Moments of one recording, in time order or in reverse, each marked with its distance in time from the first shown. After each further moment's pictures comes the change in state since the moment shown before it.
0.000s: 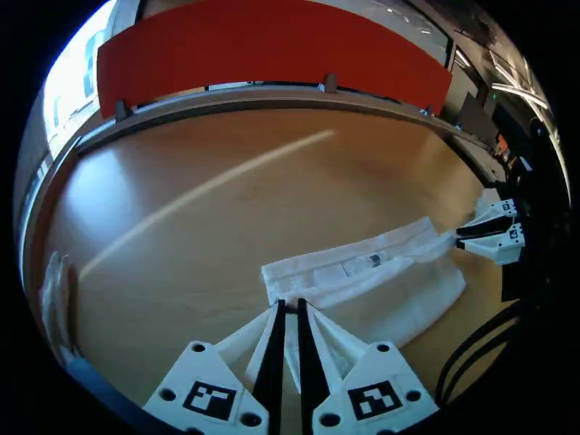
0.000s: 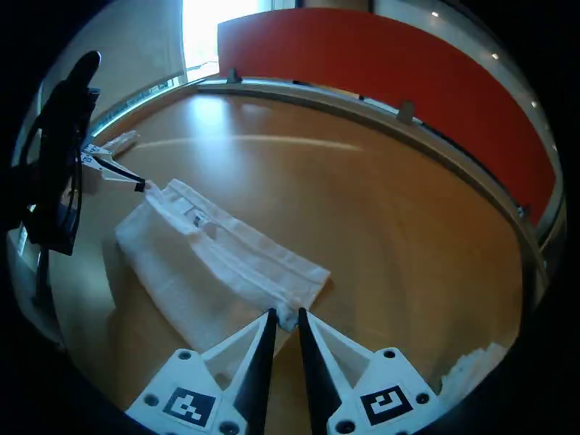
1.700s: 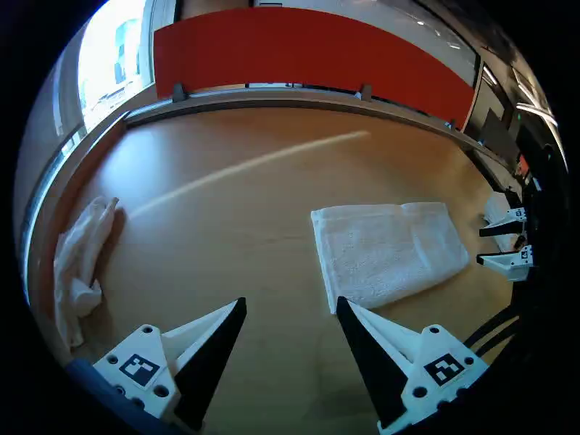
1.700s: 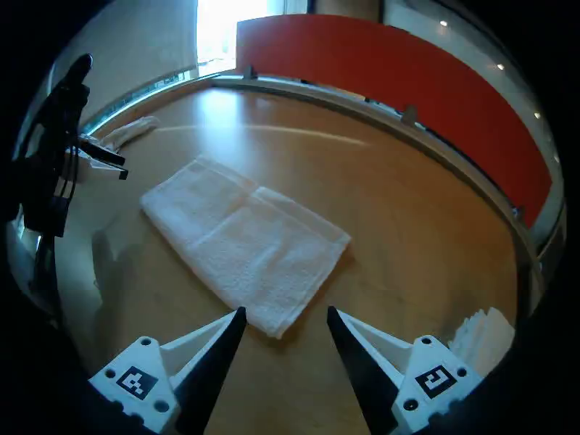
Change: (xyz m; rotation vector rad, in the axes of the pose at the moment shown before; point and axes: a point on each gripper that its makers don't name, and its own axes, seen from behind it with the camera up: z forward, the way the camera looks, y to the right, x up) left arm -0.068 -0.036 -0.091 0.135 0.025 -0.110; right arm -0.042 -0.028 -0.042 0.002 0.000 -0.062
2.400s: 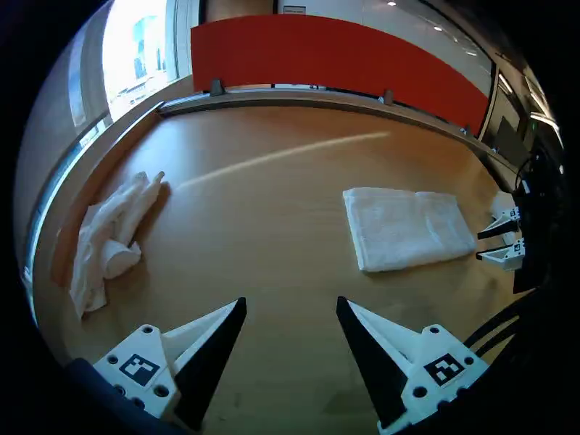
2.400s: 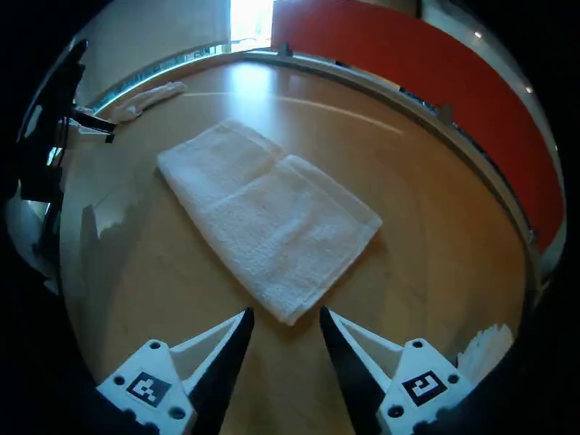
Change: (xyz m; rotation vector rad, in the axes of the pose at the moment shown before) left arm -0.043 -0.041 -0.056 0.098 0.004 -0.054; right arm -0.019 -0.001 0.007 0.091 -0.094 -0.121
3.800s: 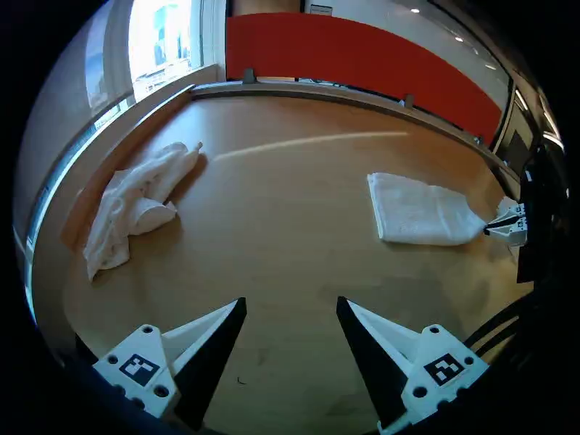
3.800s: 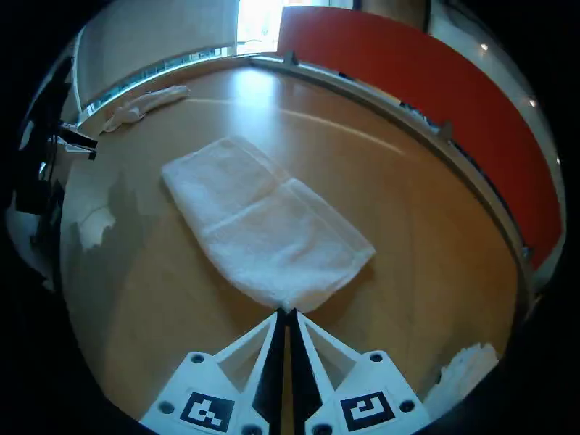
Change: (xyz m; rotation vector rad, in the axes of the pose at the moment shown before) left arm -0.040 -0.034 -0.039 0.054 -0.012 -0.087; right arm 0.033 0.003 -0.015 -0.025 0.031 -0.049
